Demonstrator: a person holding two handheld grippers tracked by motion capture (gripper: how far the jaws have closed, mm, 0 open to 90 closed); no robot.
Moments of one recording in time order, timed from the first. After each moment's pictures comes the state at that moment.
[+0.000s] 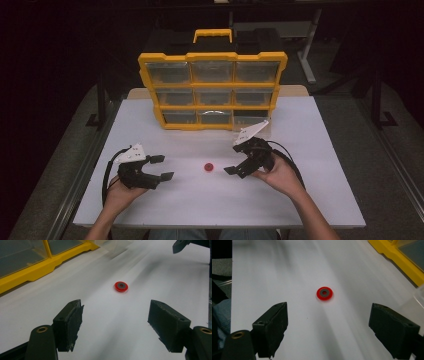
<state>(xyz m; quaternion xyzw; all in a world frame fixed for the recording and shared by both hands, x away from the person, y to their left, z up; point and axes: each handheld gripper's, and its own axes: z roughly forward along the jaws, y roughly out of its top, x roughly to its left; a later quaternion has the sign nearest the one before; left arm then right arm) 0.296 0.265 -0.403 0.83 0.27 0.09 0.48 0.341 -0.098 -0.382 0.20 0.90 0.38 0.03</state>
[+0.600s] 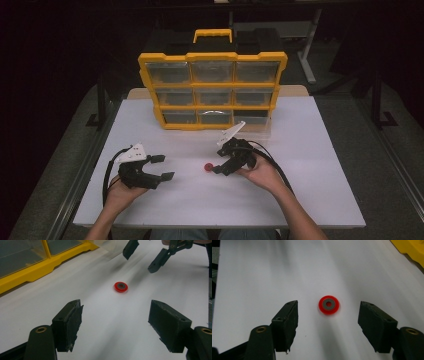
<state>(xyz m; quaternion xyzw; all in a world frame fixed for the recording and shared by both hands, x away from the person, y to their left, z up) 0.297 0.264 -0.403 0.83 0.27 0.09 0.47 0.359 -0.055 -0.404 0.17 0.92 0.35 0.02</state>
